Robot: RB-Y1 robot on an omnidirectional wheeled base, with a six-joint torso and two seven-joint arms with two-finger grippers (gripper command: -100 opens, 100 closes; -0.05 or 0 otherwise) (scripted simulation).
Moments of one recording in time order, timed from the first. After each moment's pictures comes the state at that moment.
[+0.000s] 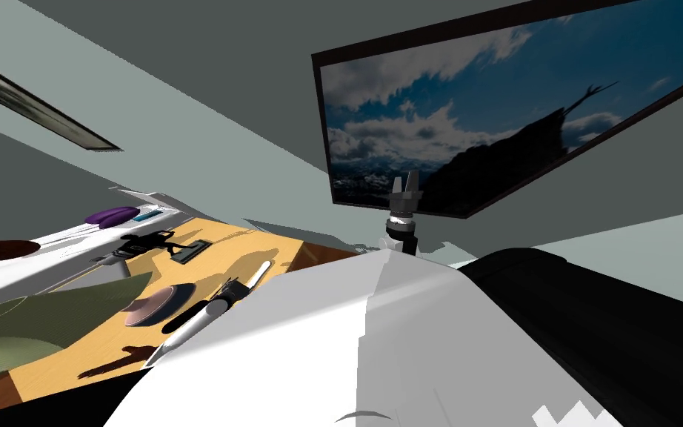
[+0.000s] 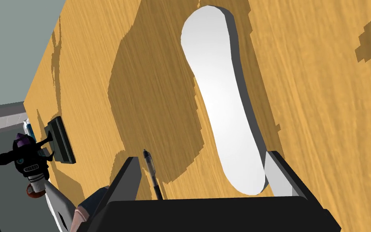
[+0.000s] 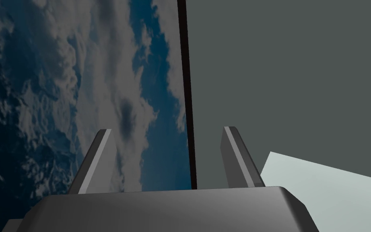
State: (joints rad) left arm 0.38 0.68 0.24 -1.13 0.98 0.36 0.02; right arm 0.48 0.04 0.00 -2.37 0.00 -0.60 0.12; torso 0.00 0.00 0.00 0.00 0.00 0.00
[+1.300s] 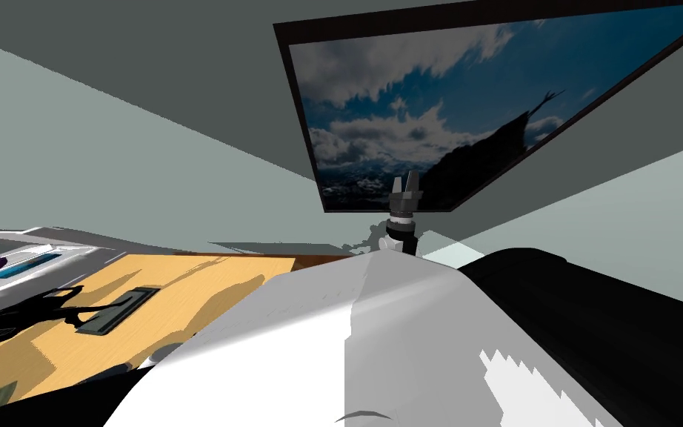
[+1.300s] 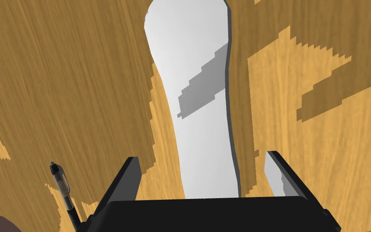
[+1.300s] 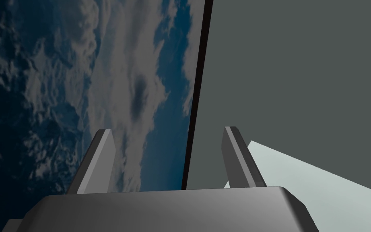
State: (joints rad) left arm 0.43 0.78 0.25 -0.80 1.27 0.67 0.11; right arm 0.48 0.04 0.00 -2.37 0.00 -0.60 0.12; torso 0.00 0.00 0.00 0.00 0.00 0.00
